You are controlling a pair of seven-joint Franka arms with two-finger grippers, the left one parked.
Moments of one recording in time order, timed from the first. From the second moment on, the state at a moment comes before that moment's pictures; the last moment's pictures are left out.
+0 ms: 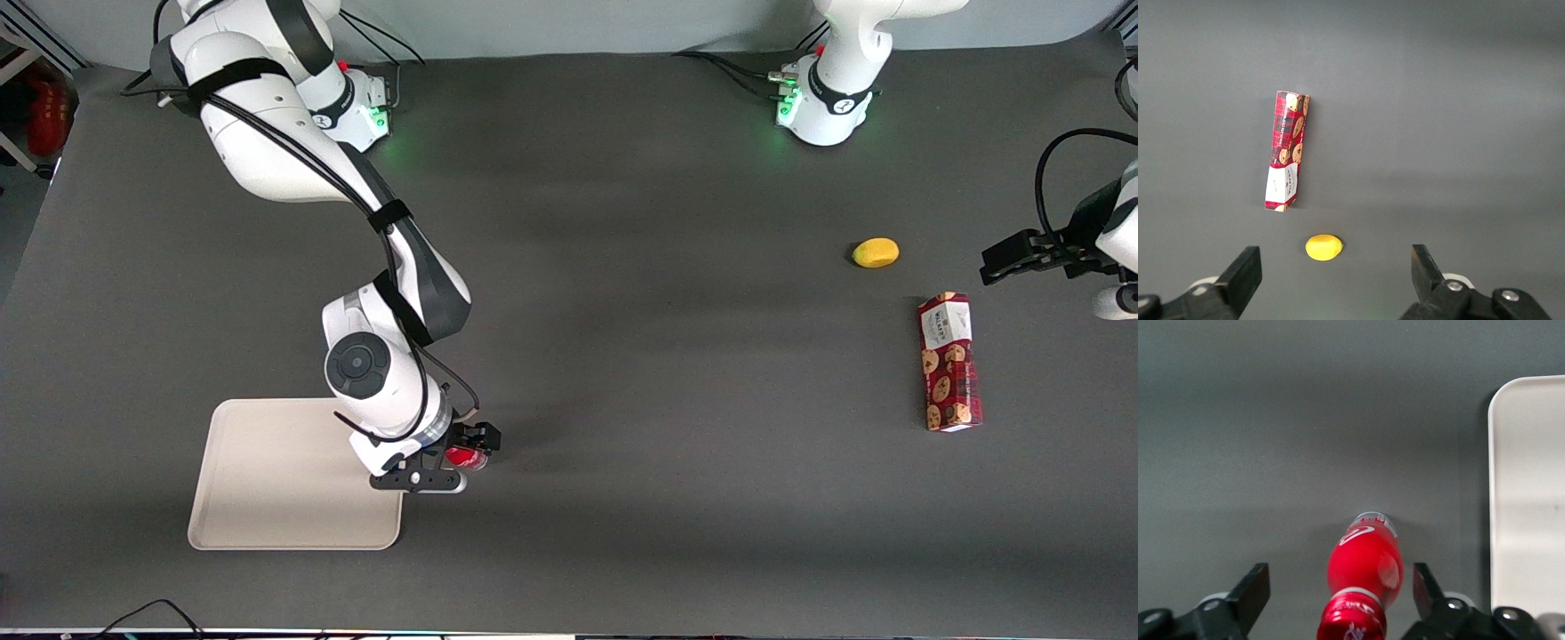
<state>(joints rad) 0.37 0.84 0.08 -1.18 -0.06 2.18 0.49</state>
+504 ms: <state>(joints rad) 0.36 0.84 0.08 -1.18 -0.06 2.17 0.49</state>
